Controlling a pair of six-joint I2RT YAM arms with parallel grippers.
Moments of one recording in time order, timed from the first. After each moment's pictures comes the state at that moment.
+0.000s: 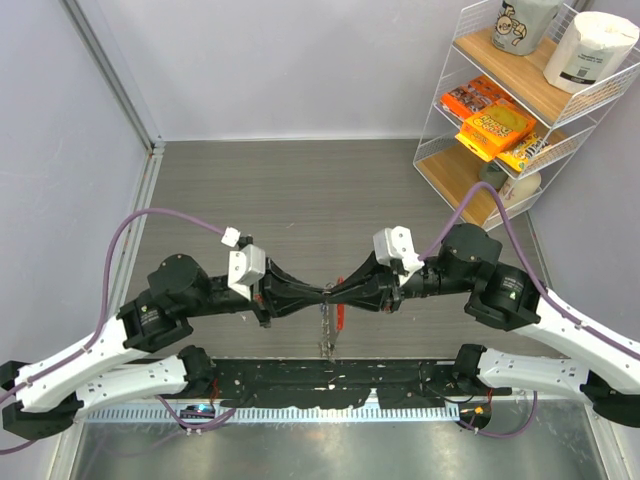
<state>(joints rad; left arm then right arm) -1.11 0.71 0.91 -0.09 0.38 -0.12 1.07 0.88 1.12 -0.24 -0.57 -0.07</state>
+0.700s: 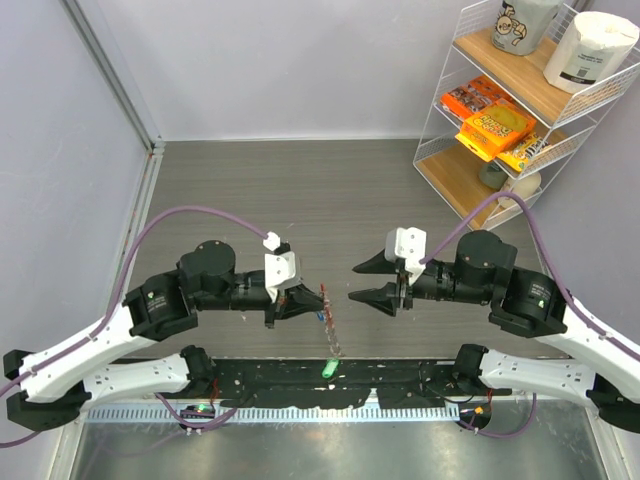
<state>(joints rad) -1.11 0.83 1.07 -0.47 0.37 0.03 1.07 0.81 1.15 -0.50 -0.30 -0.17</state>
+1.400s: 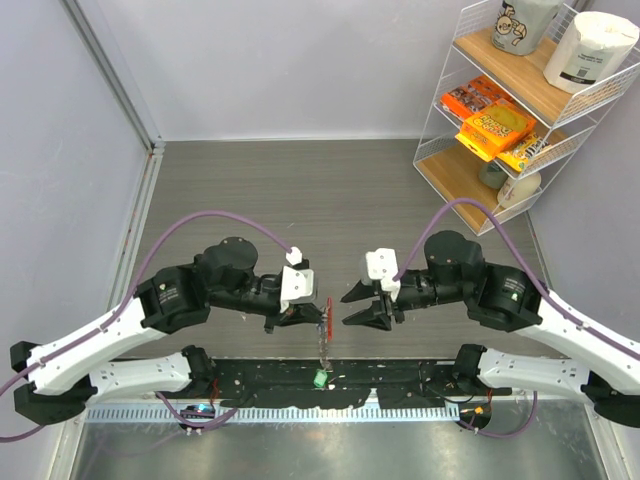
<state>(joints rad) -1.11 0.90 1.12 -0.66 0.47 0.19 1.07 0.86 1.11 -0.57 -0.50 -0.24</state>
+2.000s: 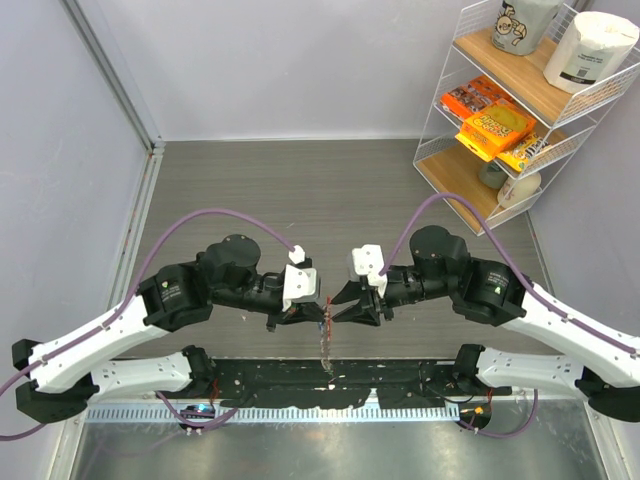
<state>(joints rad) -1.11 0.93 1.14 -0.66 0.47 0.21 1.07 0.93 1.13 -0.53 -0.55 -0.23</state>
